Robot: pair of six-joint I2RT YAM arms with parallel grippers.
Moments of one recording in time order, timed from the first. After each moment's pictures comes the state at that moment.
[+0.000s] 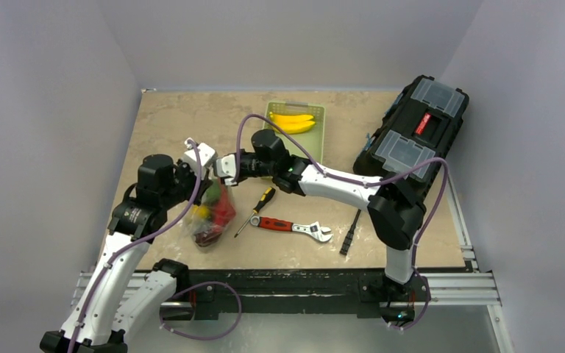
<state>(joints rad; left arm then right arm) -0.28 0.74 0.88 -0.67 0.23 0.25 0.94 1.87 1.41 0.22 -0.52 -0.82</state>
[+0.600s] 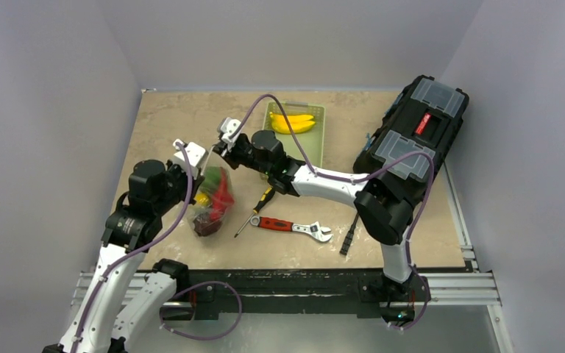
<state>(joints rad) -0.26 0.68 0.88 -0.65 0.14 0.21 0.94 1.95 1.43 0.48 -0.14 -0.16</state>
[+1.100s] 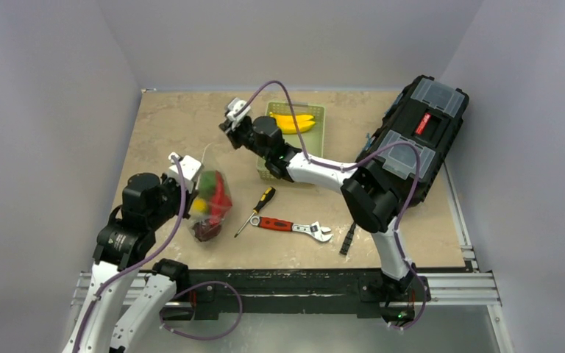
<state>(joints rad) -0.27 0.58 0.88 -0.78 0.11 0.21 0.87 2.10 1.58 0.52 -0.05 -0.08</state>
